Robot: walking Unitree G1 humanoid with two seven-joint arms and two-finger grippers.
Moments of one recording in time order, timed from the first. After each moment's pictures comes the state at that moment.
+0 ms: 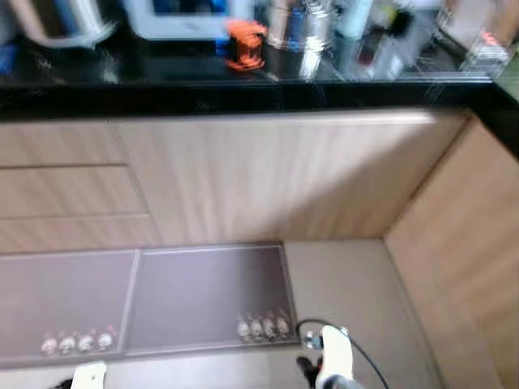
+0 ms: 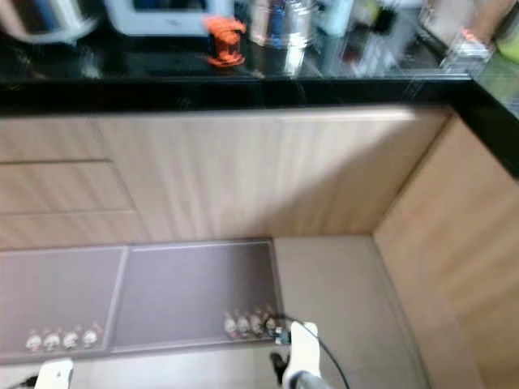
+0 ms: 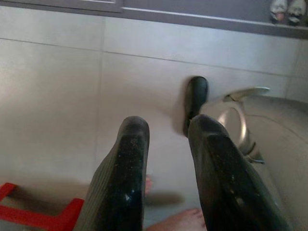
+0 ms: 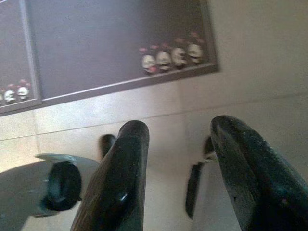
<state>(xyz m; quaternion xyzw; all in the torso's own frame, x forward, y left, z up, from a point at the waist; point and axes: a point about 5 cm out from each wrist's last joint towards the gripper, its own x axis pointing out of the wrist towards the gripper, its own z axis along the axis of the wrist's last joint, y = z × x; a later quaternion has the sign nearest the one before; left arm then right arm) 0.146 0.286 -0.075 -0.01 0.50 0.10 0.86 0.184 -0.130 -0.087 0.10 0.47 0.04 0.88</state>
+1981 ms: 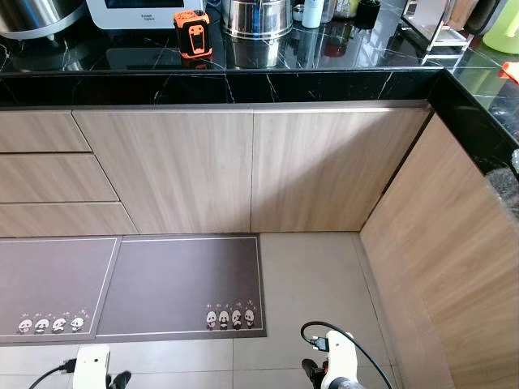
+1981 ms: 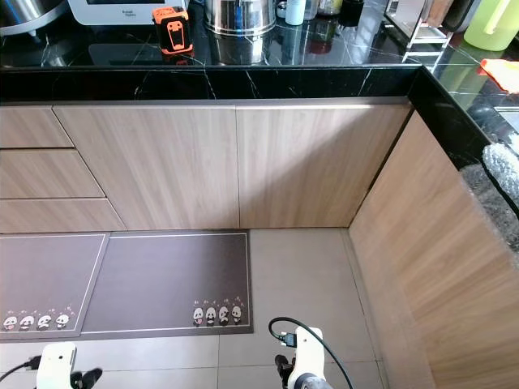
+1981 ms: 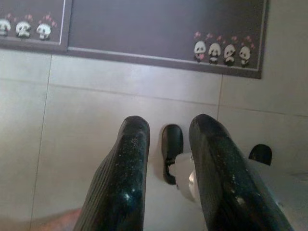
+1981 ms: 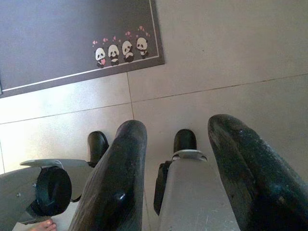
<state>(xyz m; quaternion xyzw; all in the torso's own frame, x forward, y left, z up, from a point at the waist) 0.166 0.283 -0.061 -0.01 0.39 0.06 0.92 0.182 -0.131 -0.088 0.10 0.47 0.03 0.88</state>
